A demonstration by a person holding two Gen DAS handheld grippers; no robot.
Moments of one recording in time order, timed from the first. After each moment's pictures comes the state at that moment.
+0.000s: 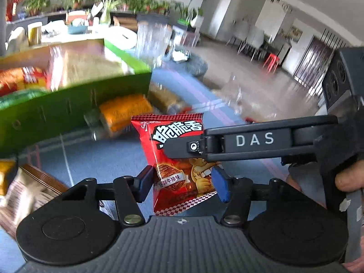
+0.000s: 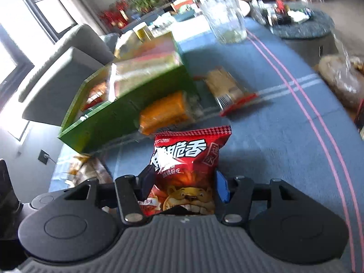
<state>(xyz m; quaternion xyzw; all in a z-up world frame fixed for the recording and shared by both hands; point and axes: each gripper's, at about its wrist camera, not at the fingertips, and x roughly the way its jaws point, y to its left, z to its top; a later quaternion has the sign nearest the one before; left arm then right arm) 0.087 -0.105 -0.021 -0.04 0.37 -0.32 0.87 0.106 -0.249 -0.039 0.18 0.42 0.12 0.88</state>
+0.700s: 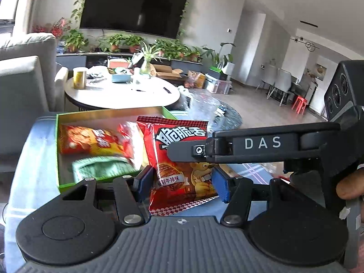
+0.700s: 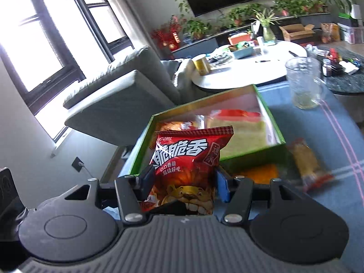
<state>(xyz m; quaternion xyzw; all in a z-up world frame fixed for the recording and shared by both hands) 0.104 -0.025 0.044 -0.05 0.27 -0.23 0.93 0.141 -0.182 0.031 0.16 0.33 0.23 0.90</state>
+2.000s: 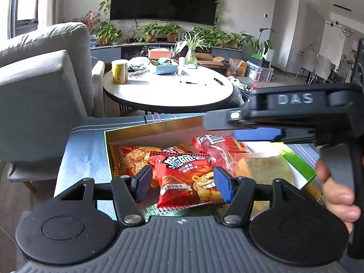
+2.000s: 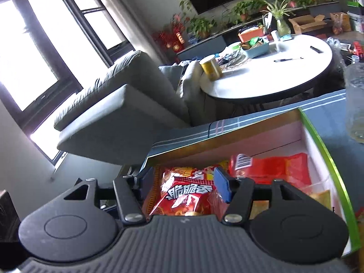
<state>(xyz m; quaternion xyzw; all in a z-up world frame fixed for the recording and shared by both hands) 0.226 0.020 0.020 -0.01 0.31 -0.14 0.94 0.263 -0.143 0.013 0.20 0.33 0.24 0.89</state>
